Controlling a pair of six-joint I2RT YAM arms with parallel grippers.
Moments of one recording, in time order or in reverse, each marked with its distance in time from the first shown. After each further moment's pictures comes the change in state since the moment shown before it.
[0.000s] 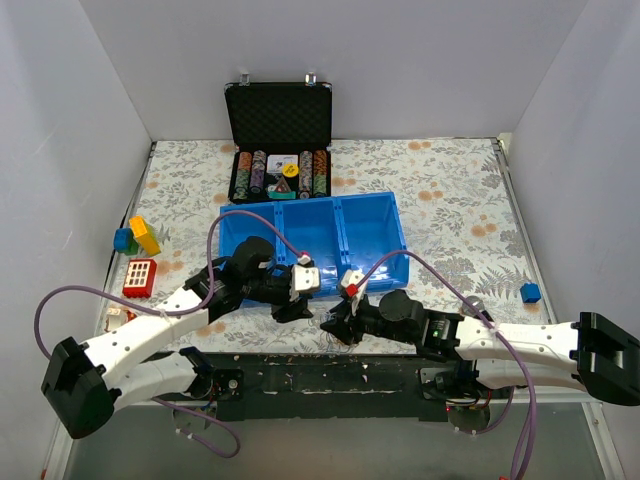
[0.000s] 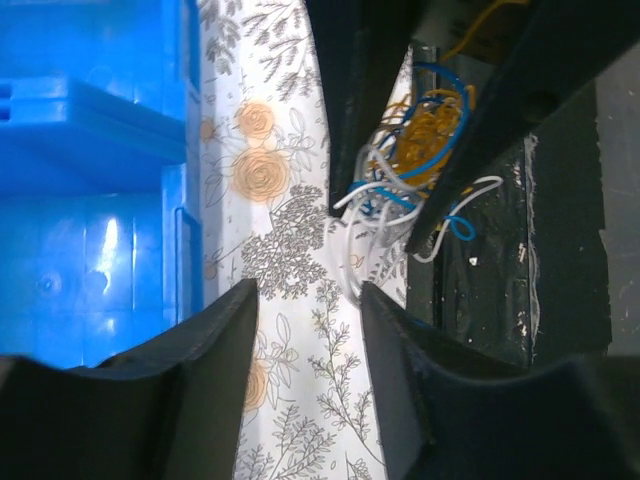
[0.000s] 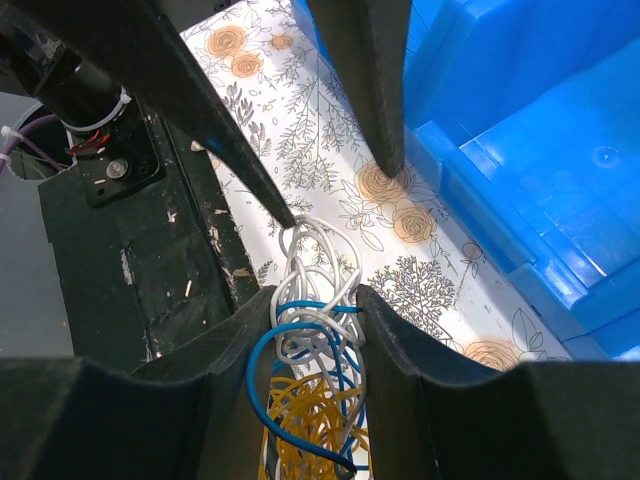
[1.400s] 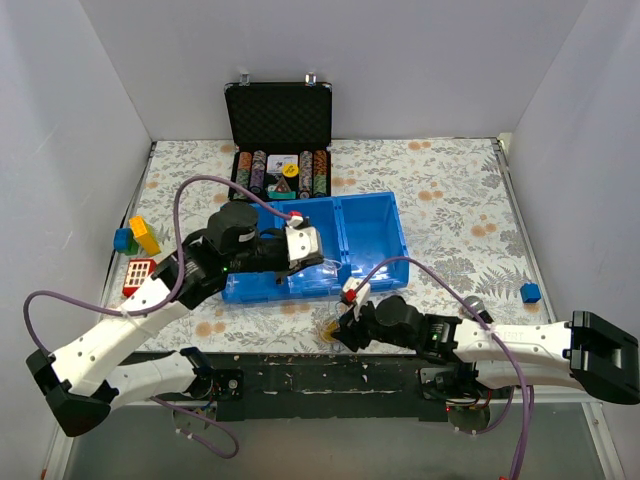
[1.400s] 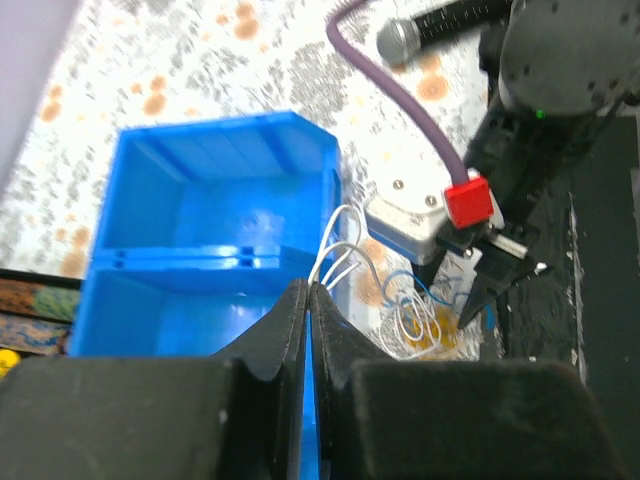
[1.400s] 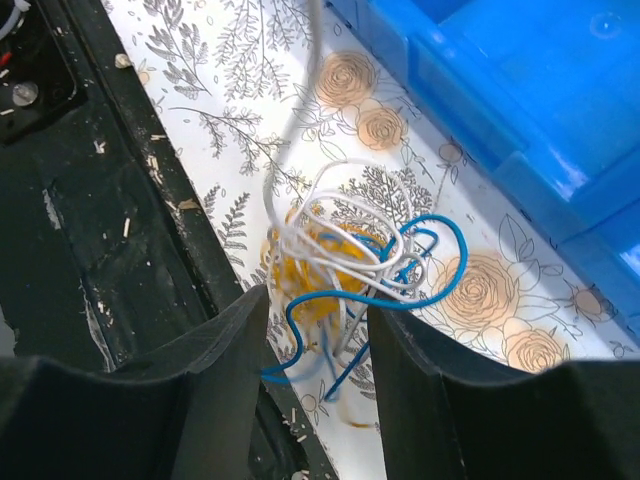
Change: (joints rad) left arm -0.063 -0.005 0.393 -0.115 -0.139 -0.023; right arm 0.000 0.019 -0.056 -0.068 0.051 0.028
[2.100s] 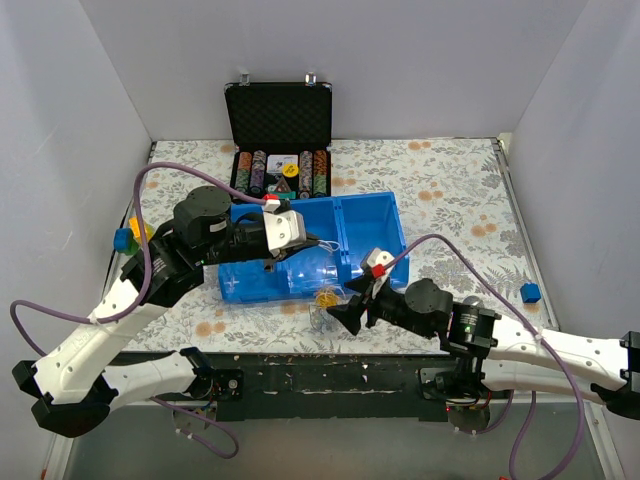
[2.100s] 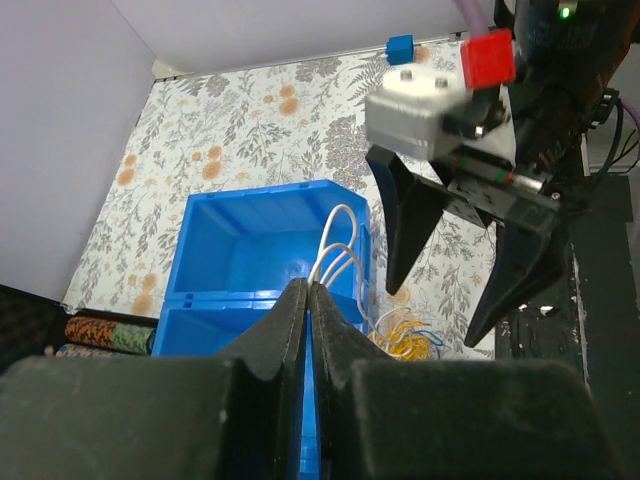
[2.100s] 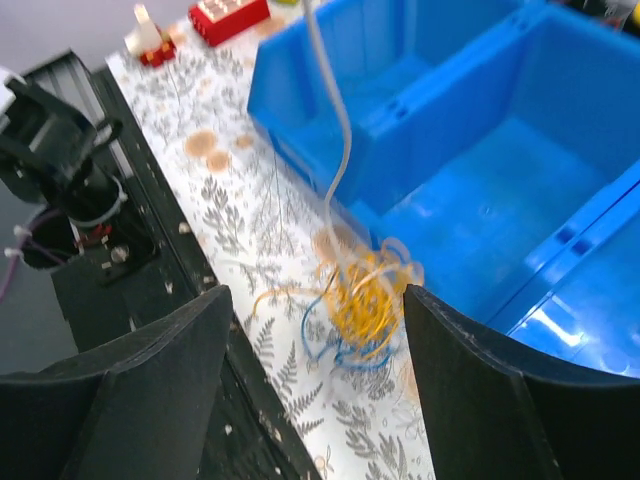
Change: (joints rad) left arm 0.000 -0.006 0.257 -0.094 -0.005 0.002; right arm 0.000 -0.234 0.201 -0.220 0.095 -0.015
